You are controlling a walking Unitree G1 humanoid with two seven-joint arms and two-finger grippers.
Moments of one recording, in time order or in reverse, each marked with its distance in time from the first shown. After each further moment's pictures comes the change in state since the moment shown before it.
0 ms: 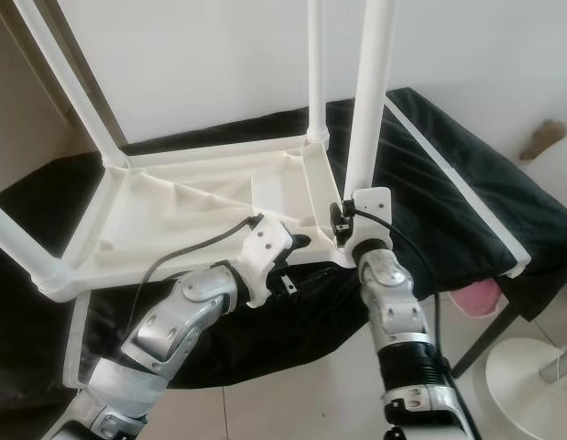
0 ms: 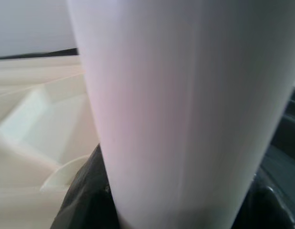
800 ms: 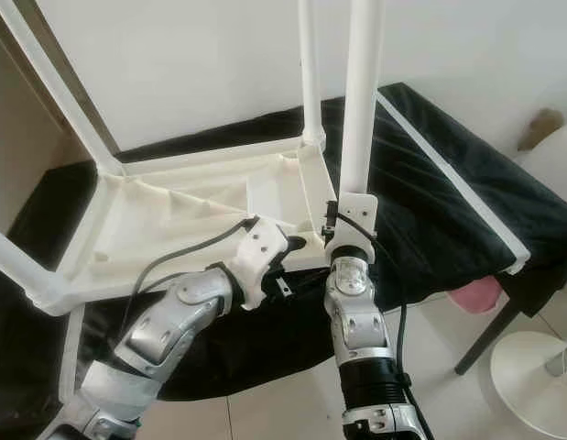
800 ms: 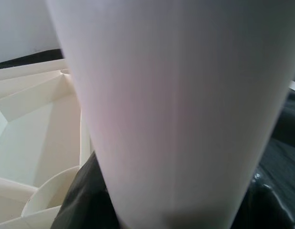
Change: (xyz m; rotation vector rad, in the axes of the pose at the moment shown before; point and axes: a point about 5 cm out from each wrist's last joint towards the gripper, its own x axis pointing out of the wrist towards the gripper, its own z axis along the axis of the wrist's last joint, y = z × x) left arm -0.005 0.001 -0.001 0.012 0.011 -0.002; right arm -0.014 0.023 0.006 0.033 -0.019 -0.116
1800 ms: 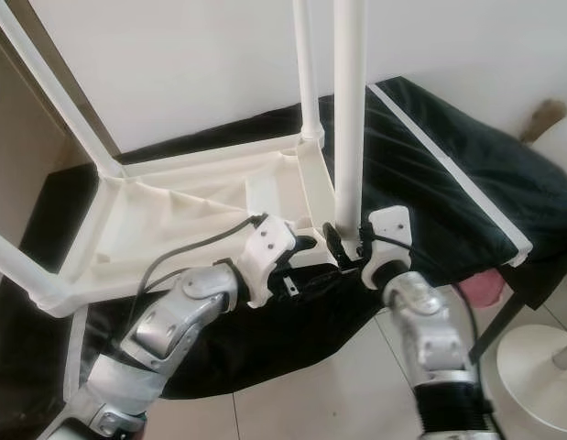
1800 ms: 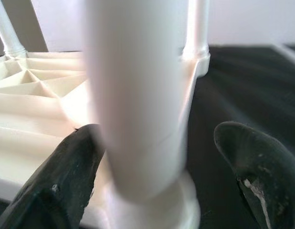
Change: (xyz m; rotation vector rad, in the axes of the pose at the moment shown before) left arm 0.008 -0.002 0.011 0.013 -0.021 -0.067; right arm 0.002 -0.064 0.010 -0.147 -0.052 0.601
